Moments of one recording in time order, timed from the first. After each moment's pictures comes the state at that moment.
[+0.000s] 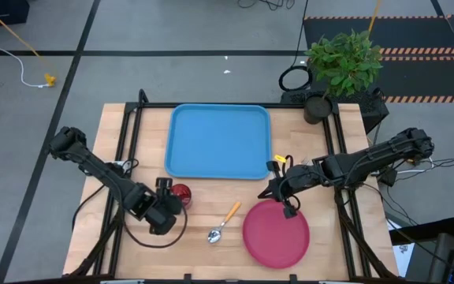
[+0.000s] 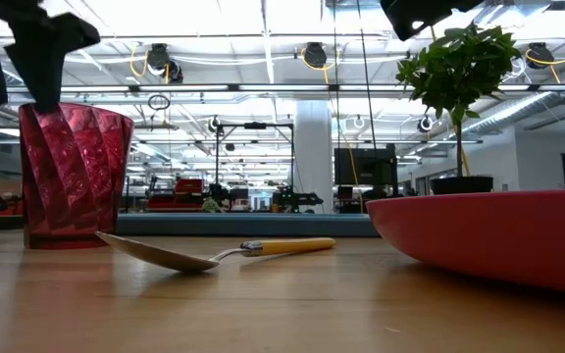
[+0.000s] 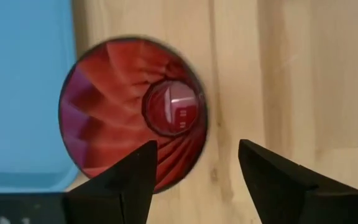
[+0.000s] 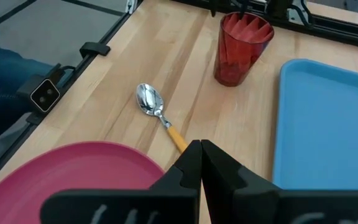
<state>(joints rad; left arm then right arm) -0.62 1.44 1.08 -1.04 -0.26 -0.49 0.28 1.19 0.88 -0.28 0.00 -0.05</state>
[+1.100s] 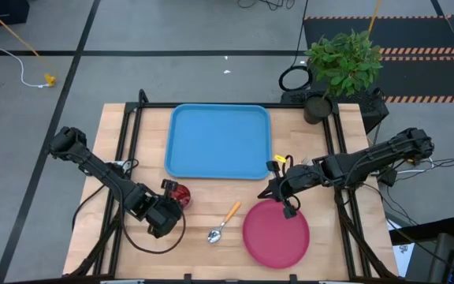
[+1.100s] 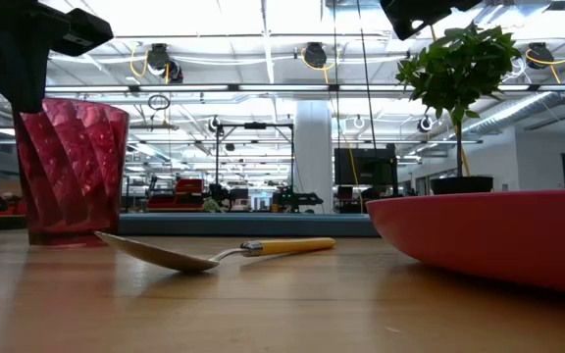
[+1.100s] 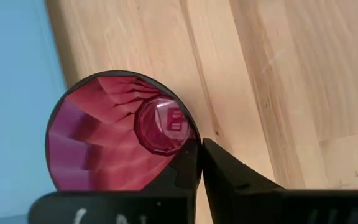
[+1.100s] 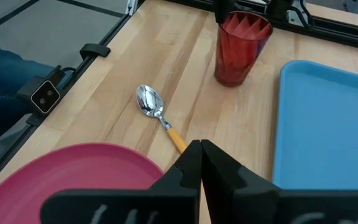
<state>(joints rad) -0.62 1.44 1.07 -0.96 -0.26 -0.30 0.28 1.19 0.88 -0.27 0.00 -0.05</state>
